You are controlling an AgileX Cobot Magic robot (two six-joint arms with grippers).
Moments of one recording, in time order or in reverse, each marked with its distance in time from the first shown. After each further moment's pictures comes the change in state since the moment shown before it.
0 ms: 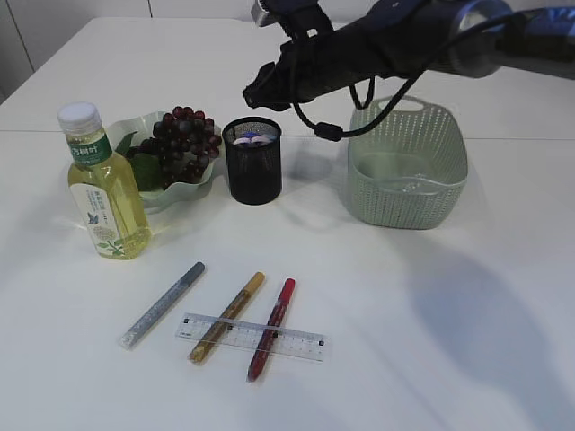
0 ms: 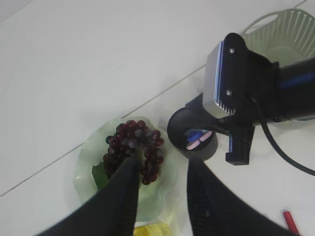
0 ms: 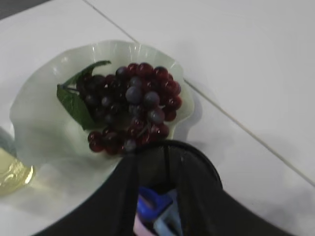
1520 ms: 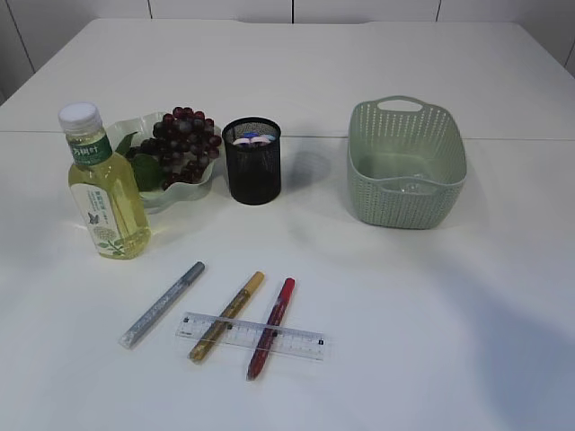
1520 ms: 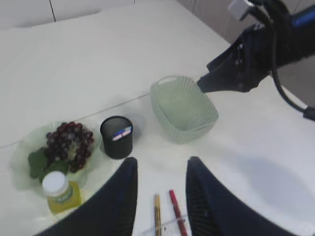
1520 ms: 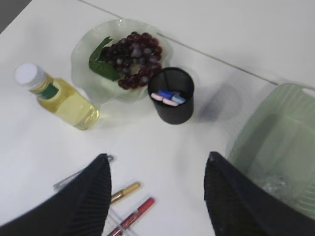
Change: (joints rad) left arm 0.000 -0.609 0.283 -0.285 0.021 -0.135; right arm 0.063 -0.505 -0.170 -0.804 0.724 1.077
